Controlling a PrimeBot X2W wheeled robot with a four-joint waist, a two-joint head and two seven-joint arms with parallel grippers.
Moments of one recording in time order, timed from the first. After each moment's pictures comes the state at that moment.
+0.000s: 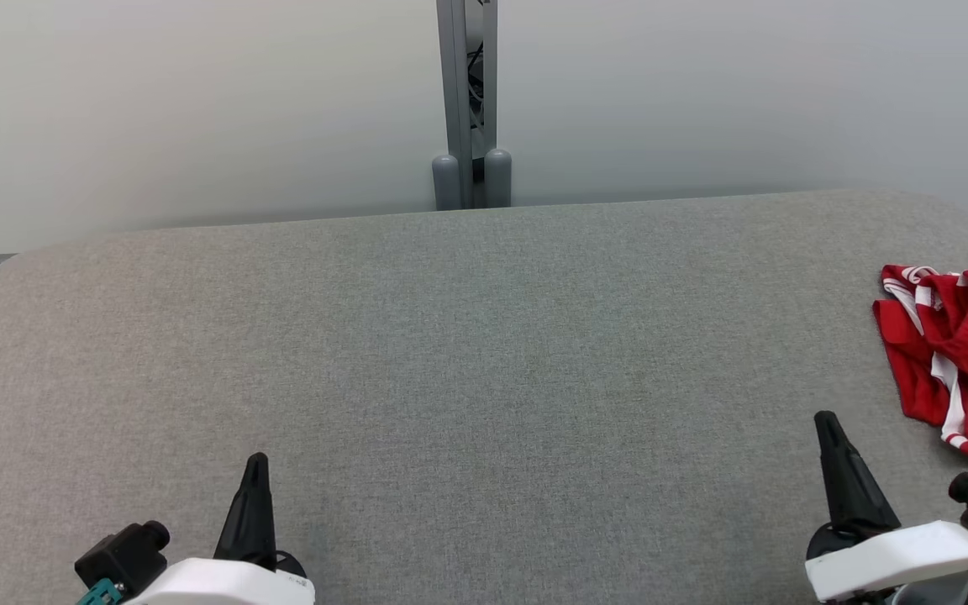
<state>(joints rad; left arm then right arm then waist) 0.03 0.04 -0.13 0.23 -0.74 0.02 -0.18 -0.01 -0.08 0.08 0.19 0.66 0.13 -0.15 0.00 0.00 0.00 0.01</state>
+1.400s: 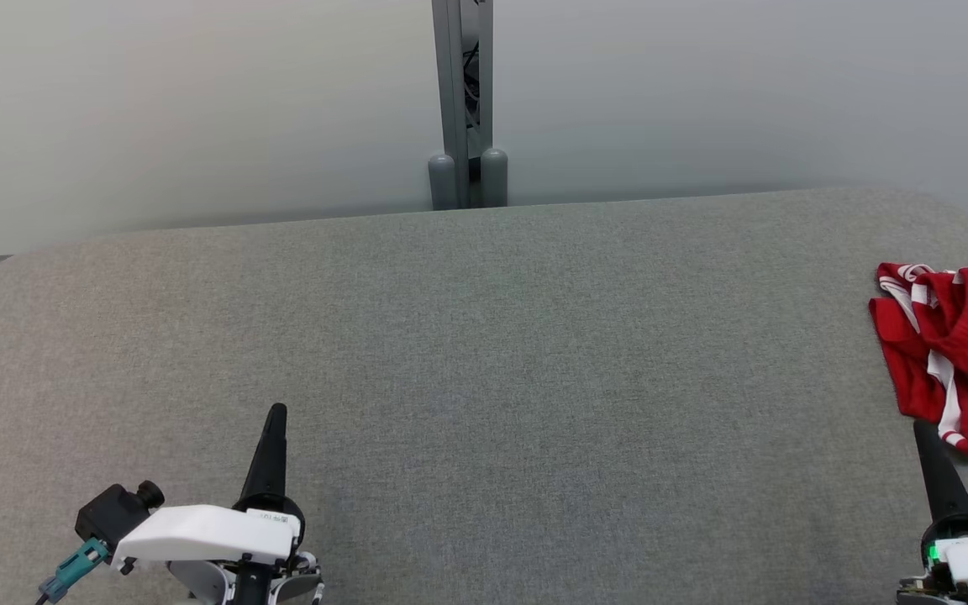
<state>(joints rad) -0.09 0.05 -0.16 0.28 -1.23 -0.06 -0.10 0.03 -0.11 -0.10 0.15 1.23 0.13 0.00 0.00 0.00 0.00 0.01</state>
